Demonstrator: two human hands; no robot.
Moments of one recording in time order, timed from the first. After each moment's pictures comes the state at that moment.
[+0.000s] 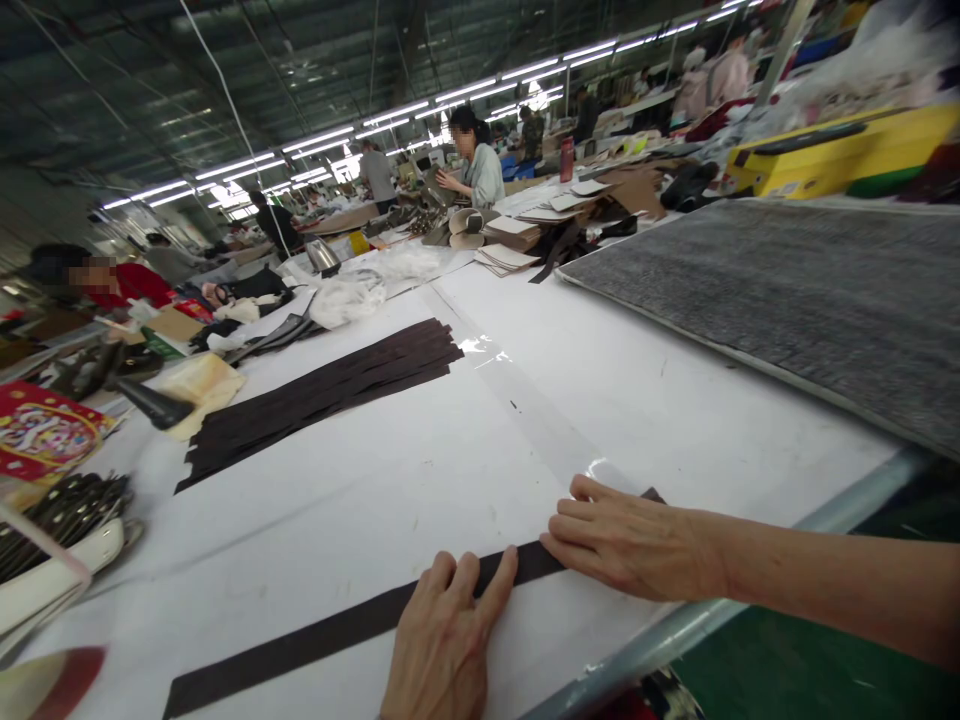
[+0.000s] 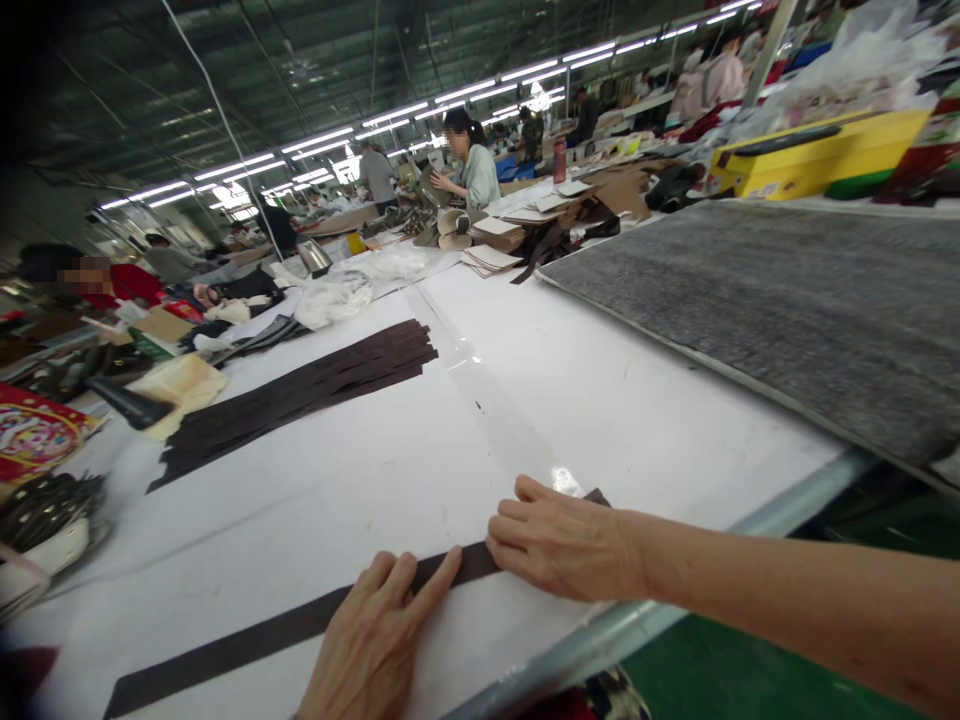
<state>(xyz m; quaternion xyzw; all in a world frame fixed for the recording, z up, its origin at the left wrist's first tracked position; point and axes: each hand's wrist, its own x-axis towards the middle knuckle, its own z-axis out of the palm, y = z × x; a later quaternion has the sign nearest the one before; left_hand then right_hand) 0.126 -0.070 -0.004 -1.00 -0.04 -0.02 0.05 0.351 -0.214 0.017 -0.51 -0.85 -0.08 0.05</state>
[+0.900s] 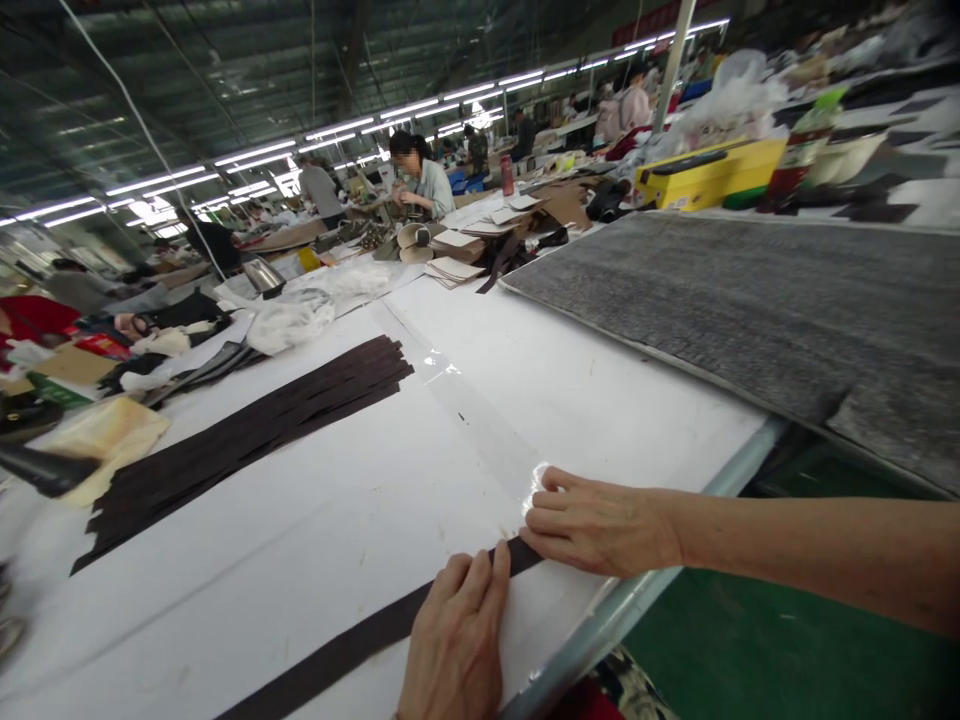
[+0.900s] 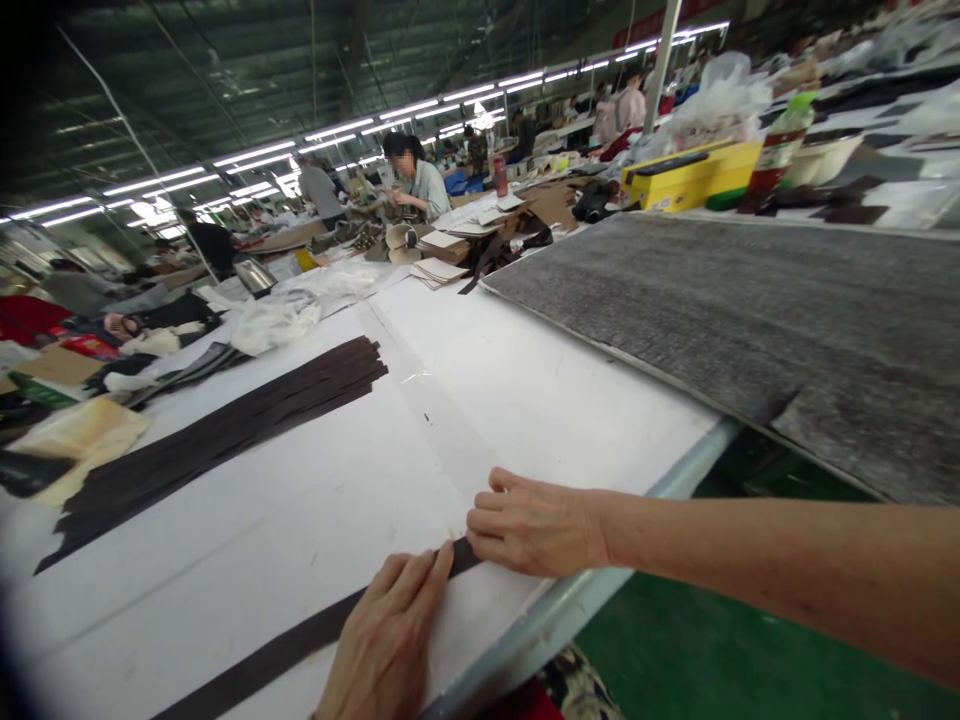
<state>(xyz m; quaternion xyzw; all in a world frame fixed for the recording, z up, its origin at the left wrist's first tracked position) 0.169 -0.099 -0.021 -0.99 0.04 -0.11 -0.02 0.376 -0.245 0.012 -0.53 -0.84 -0.10 0.05</state>
